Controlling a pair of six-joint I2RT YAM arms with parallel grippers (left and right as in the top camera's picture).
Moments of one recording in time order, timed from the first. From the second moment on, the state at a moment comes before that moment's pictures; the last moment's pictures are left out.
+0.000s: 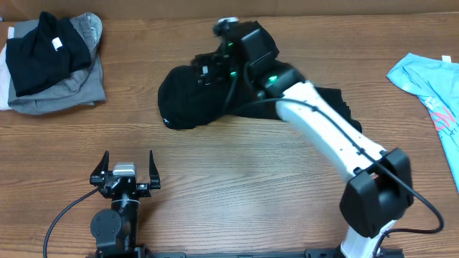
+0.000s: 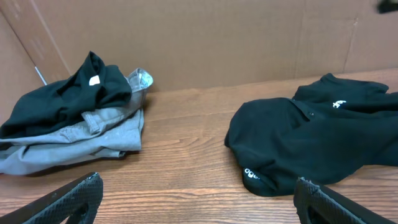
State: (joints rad) left arm 0.13 0.02 0.01 -0.07 0.08 0.11; right arm 0.54 1.91 1.69 -0.44 -0.15 0.36
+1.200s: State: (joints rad) left arm 0.13 0.02 0.01 -0.07 0.02 0.17; right arm -0.06 1.73 1.42 -0.88 0.01 0.84
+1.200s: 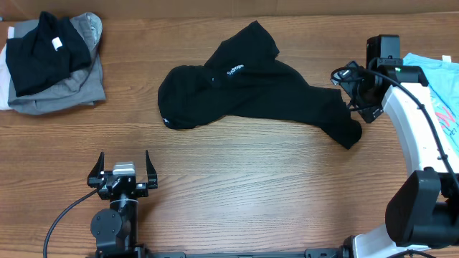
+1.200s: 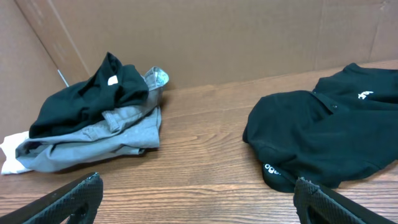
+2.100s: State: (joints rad) left arm 0.13 0.42 0.34 0.15 0.44 0.02; right arm -0.06 1.73 1.42 -0.88 -0.02 0.86
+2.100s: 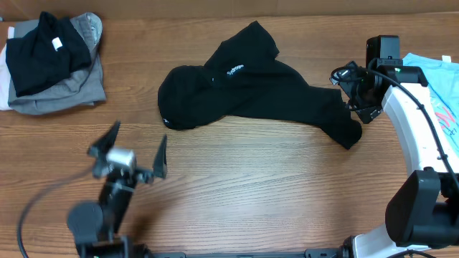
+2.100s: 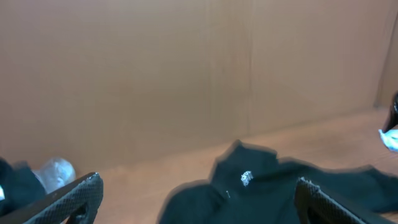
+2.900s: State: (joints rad) left arm 0.13 1.65 1.16 -0.74 0.51 0.02; right arm -0.06 1.74 1.42 -0.88 -0.03 0.86
